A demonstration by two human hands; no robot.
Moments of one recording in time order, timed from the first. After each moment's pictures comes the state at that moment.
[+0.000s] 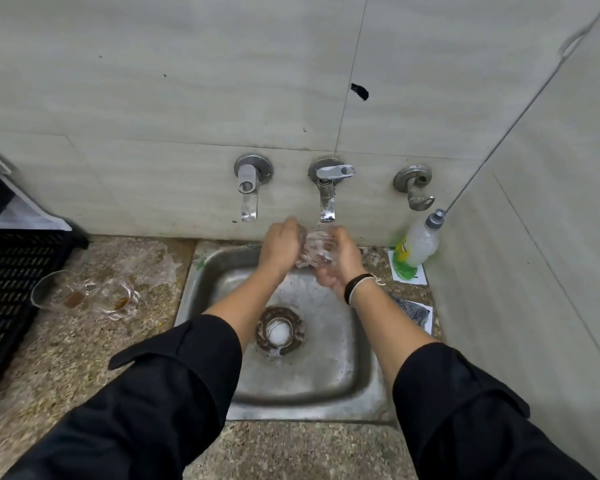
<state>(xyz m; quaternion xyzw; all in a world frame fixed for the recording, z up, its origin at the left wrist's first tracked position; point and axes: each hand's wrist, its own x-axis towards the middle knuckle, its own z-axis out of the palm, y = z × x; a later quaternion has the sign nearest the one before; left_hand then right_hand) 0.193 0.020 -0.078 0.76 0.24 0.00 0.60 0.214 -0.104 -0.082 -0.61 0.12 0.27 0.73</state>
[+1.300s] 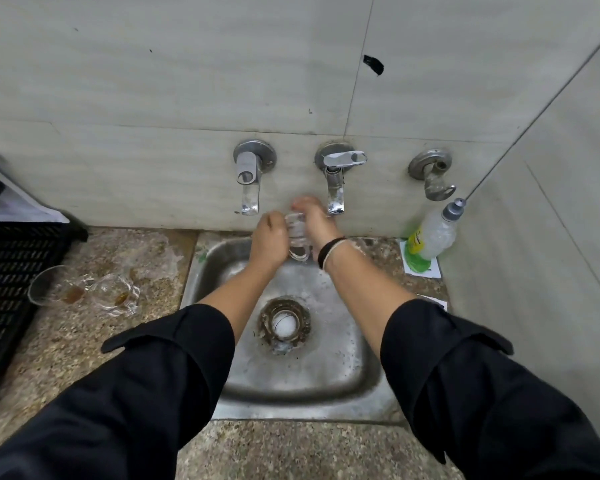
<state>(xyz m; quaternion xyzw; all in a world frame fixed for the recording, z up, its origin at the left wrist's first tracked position) 0.204 0.048 -0.113 0.80 0.25 0.08 0.54 0.250 -0.040 -0.082 -0.67 0.11 0.25 0.69</state>
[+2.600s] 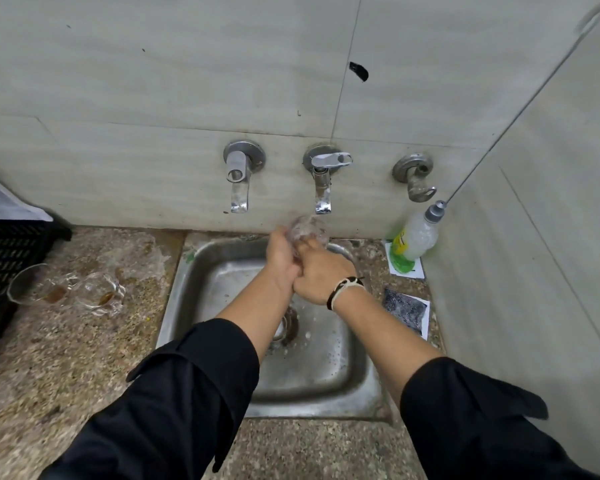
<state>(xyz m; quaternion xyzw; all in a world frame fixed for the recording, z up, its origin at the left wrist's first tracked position) 0.210 -0.004 -0.111 0.28 0.34 -0.01 0.90 0.184 -0.100 -0.070 -0.94 -0.25 0.20 0.14</state>
